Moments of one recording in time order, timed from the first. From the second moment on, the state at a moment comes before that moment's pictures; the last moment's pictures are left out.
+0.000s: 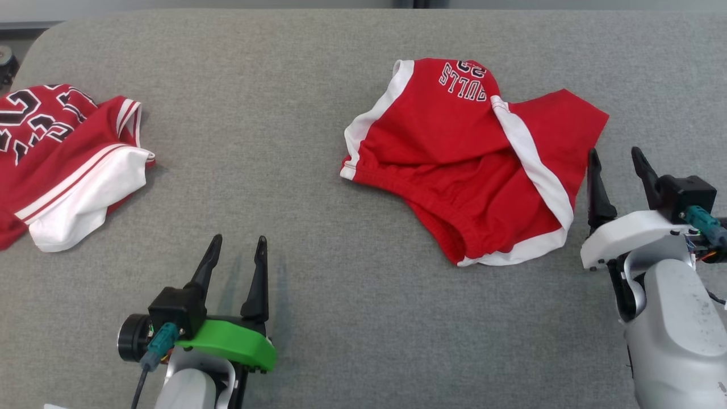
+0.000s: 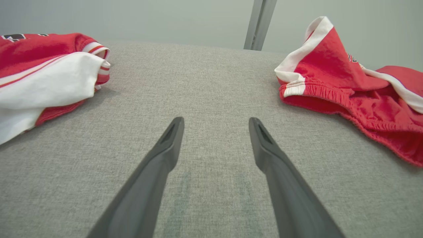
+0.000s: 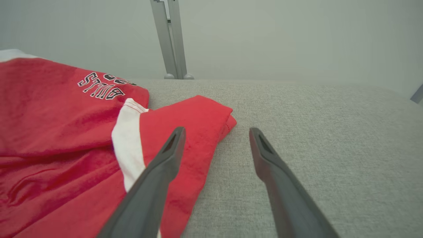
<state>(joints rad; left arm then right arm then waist) -0.17 0.05 -0.18 0.32 -0.23 -0.13 -0.26 -0.50 -0.05 -0.22 0.57 -0.01 0.13 -0.26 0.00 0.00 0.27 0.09</state>
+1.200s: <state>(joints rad) -0.28 0.11 -0.64 0.34 -0.31 -0.13 -0.26 -0.31 -0.05 -0.08 0.30 0.14 0.13 -0.26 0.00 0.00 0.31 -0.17</state>
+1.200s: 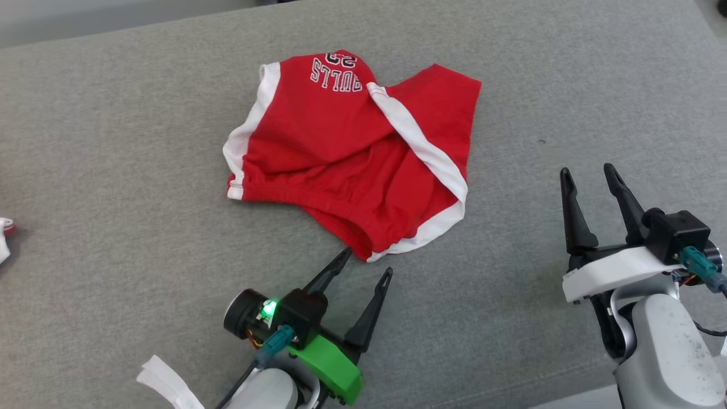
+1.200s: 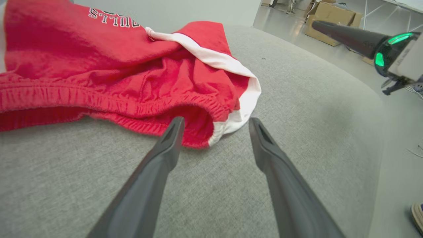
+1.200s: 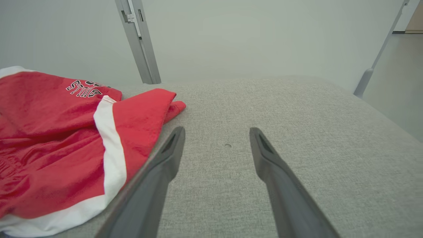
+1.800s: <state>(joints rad) -0.35 0.13 -0.65 0.39 -0.40 -0.13 -0.26 -0.31 -0.05 -0.08 0.29 0.15 0.13 -0.26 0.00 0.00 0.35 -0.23</state>
